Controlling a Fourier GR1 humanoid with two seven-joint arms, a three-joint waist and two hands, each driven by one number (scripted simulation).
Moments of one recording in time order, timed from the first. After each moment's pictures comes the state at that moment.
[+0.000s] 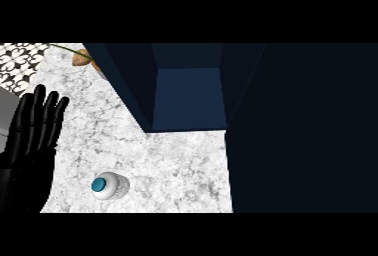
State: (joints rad) left arm 0.04 0.10 -0.05 -2.10 0.00 0.01 -0.02; right arm -0.01 -0.11 -0.02 -2.10 -0.06 0.01 0.00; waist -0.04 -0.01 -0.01
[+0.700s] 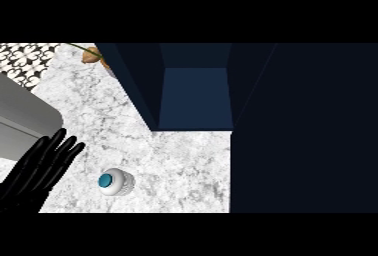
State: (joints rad) left arm 0.24 0.28 -0.02 -2.18 0.45 -0.35 0.10; right arm 0.27 -0.11 0.06 -2.31 -0.21 0.09 0.17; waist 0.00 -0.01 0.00
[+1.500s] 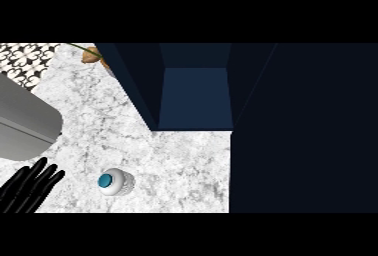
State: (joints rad) left arm 0.44 0.26 0.10 -2.22 0.47 -0.51 0.11; right arm 0.52 -0.09 0.14 -2.42 -0.18 0.16 0.13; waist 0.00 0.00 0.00
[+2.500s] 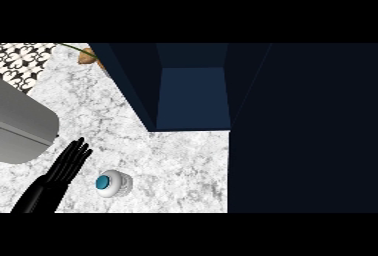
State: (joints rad) left arm 0.23 0.16 0.14 -1.63 0.11 -0.52 -0.22; right arm 0.78 -0.11 0.18 -2.47 -0.15 0.25 -0.05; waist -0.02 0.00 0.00
